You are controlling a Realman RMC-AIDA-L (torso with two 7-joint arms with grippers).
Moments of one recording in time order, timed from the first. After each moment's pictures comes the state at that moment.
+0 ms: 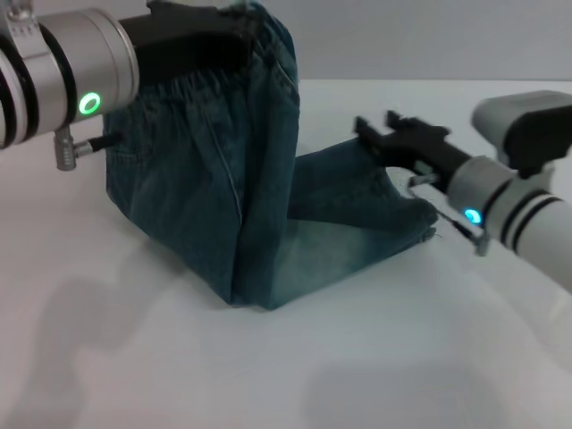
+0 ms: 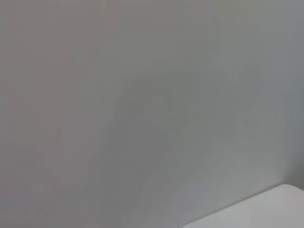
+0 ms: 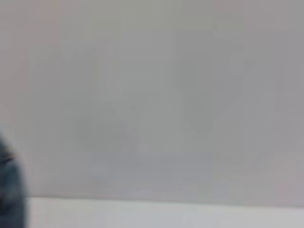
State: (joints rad) left arm -0.19 -2.06 -1.47 -1.87 2.37 -0.80 0.33; right arm 0.54 2.07 -2.05 -0.54 0.23 -0.47 0.55
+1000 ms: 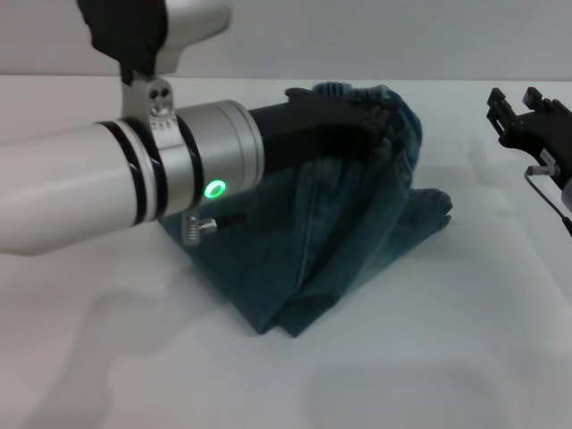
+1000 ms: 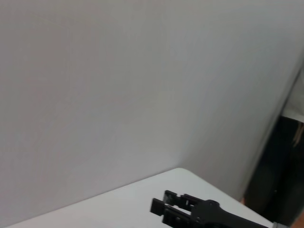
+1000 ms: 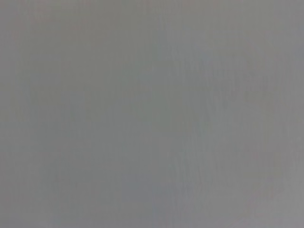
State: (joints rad) left arm -0.22 -2.06 -1.27 -1.67 2.05 -0.65 0.53; right arm 0.32 2.07 -1.77 -0.66 0.20 -0.53 0.35
